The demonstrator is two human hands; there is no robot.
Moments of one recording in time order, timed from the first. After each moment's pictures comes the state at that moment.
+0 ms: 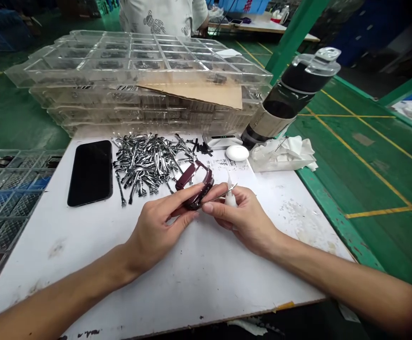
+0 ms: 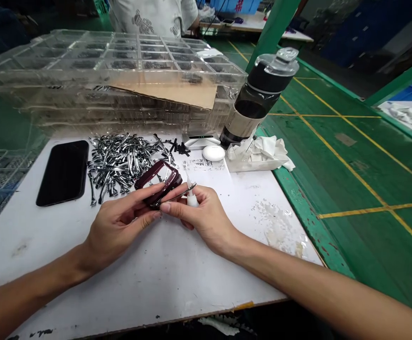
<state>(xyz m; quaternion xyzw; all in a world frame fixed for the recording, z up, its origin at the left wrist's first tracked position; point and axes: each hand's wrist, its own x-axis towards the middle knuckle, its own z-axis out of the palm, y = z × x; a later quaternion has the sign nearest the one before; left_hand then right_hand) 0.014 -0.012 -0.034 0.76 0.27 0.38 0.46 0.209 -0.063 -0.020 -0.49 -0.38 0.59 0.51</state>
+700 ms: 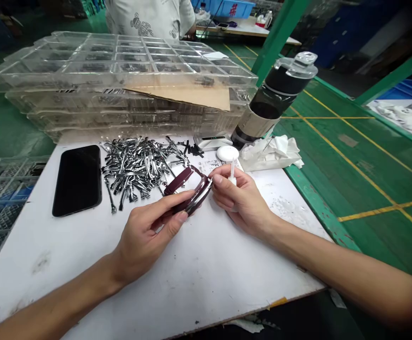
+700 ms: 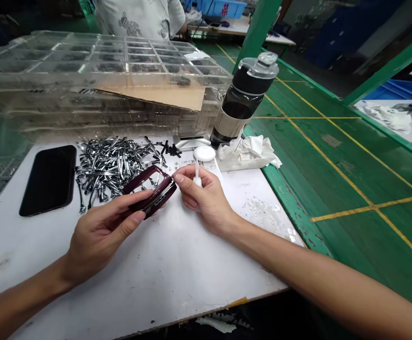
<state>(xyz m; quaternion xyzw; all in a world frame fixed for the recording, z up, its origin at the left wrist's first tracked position) 0.010 -0.013 -0.023 0.74 0.25 0.39 0.49 0.229 -0.043 -0.021 -0.43 -0.35 0.57 0.60</state>
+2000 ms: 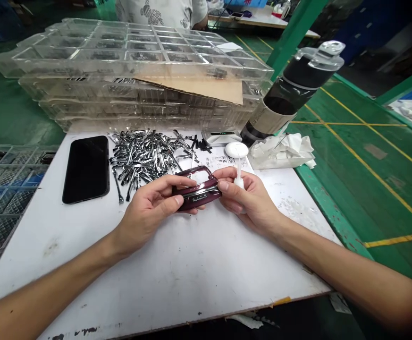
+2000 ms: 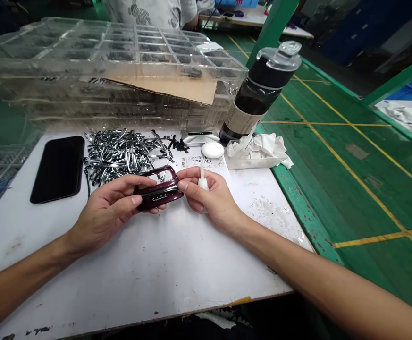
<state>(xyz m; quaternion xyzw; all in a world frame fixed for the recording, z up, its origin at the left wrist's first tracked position) 0.009 0.004 -0.020 0.53 0.22 0.33 0.75 0.232 -0.049 -0.023 -0.44 -0.38 0.60 0.55</state>
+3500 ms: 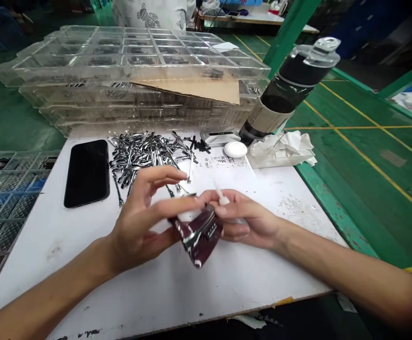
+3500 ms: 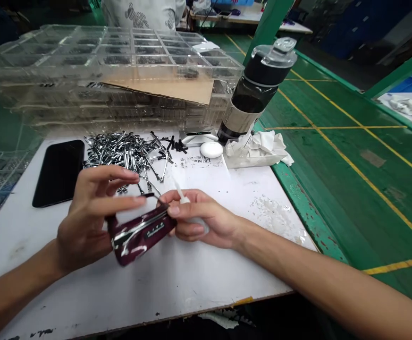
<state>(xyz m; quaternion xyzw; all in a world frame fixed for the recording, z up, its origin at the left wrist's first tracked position) -0.001 0.012 -0.015 0.84 0.10 0.46 0.27 0.227 -0.060 -0.017 -0.27 -0.24 0.85 0.38</state>
